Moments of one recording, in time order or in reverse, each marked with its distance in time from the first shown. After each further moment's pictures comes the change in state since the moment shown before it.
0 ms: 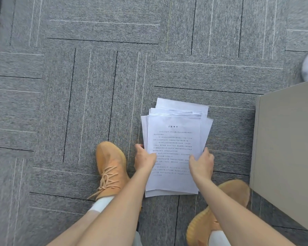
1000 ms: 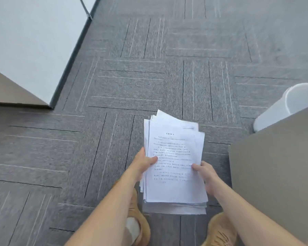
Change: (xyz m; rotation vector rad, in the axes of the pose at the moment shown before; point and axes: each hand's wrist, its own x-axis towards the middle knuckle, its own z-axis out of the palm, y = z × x) left_hand -0.120 0.109 -0.179 -0.387 -0.369 0.380; right_hand -0.093 -0.120 -0.167 0.596 -0.392 0.009
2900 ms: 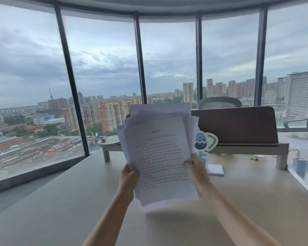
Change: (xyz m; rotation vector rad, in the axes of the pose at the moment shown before) left_hand -0.726 0.080 0.518 0.240 -1.069 0.920; right_hand -0.752 0.251 -0.457 0.722 1.347 -0.968
